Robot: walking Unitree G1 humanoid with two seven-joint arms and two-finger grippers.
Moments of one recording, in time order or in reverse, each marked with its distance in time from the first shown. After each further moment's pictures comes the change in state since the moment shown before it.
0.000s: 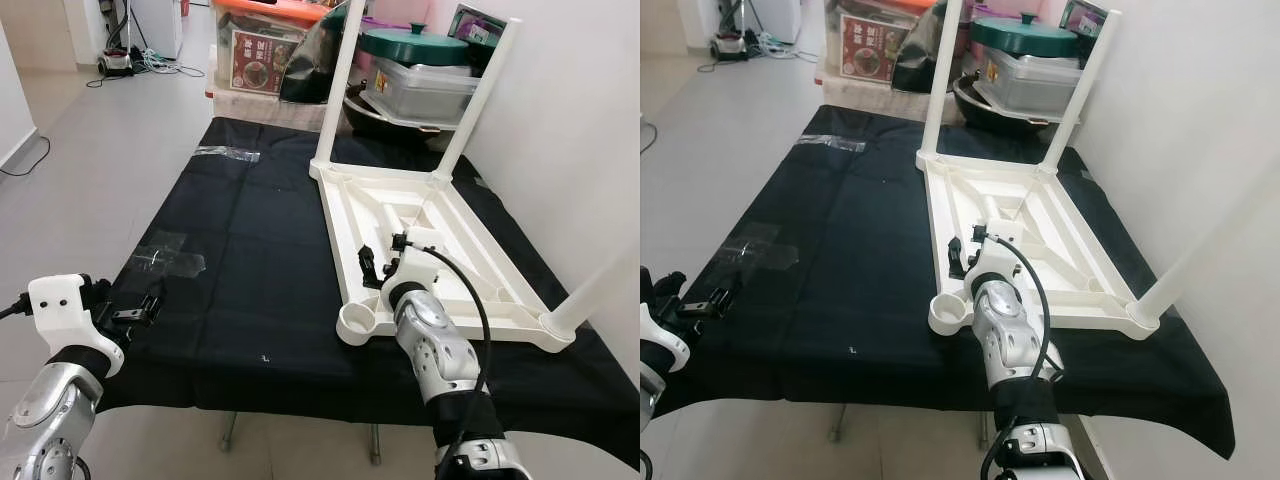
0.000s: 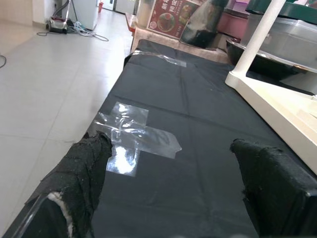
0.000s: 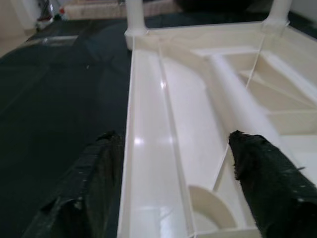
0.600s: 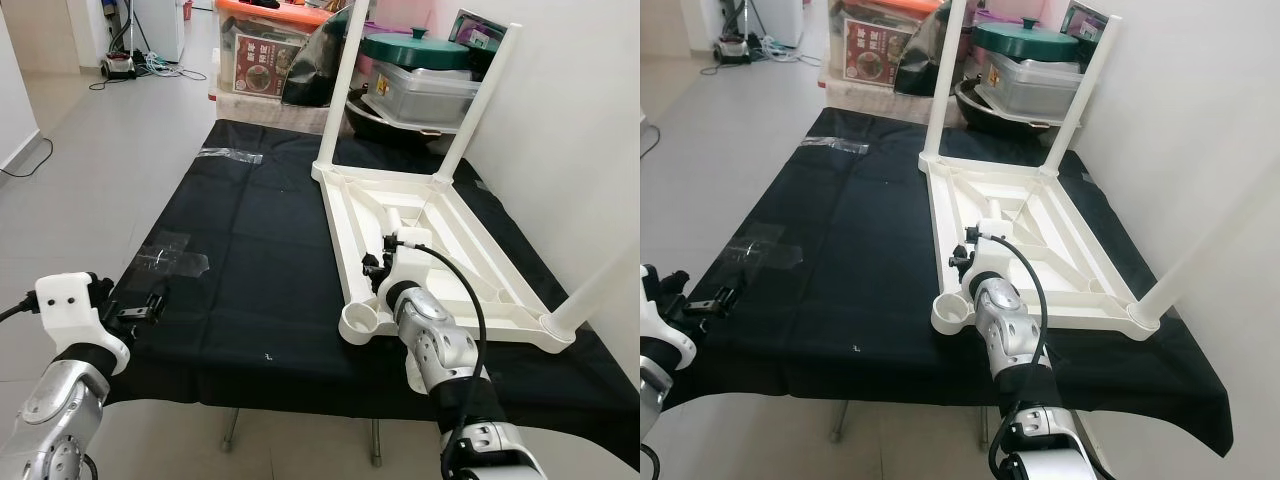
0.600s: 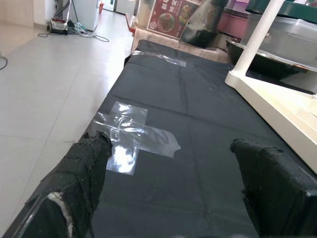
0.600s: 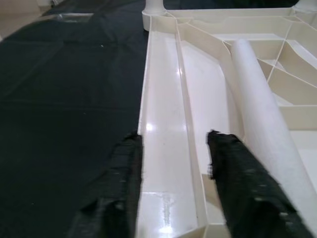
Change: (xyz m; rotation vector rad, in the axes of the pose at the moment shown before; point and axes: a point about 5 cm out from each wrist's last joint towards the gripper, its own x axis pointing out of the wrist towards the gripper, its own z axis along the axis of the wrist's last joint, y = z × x) left arm 0.004 -0.008 -0.003 0.009 0.006 -0.003; right arm 0.008 -0.003 -0.002 -0.034 0.053 0.053
